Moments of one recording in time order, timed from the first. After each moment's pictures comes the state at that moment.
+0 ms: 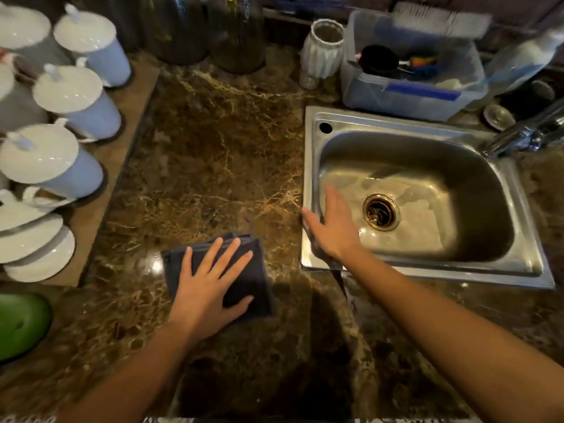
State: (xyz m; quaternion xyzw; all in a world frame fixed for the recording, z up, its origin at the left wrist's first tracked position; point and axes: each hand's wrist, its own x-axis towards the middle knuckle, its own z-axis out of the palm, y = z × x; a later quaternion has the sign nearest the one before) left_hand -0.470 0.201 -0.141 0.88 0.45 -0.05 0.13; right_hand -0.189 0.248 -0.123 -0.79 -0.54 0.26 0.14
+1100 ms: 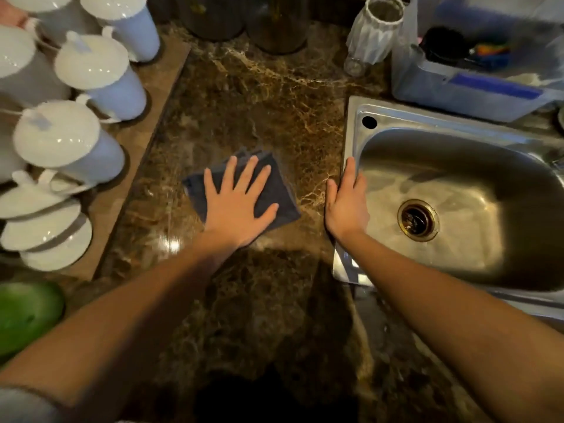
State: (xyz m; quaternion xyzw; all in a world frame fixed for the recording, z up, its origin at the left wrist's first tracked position) left_hand -0.435 0.331 -0.150 0.82 0.56 -0.02 0.11; right_hand -0.220 0.313 -0.160 -0.82 -0.50 0.20 0.18
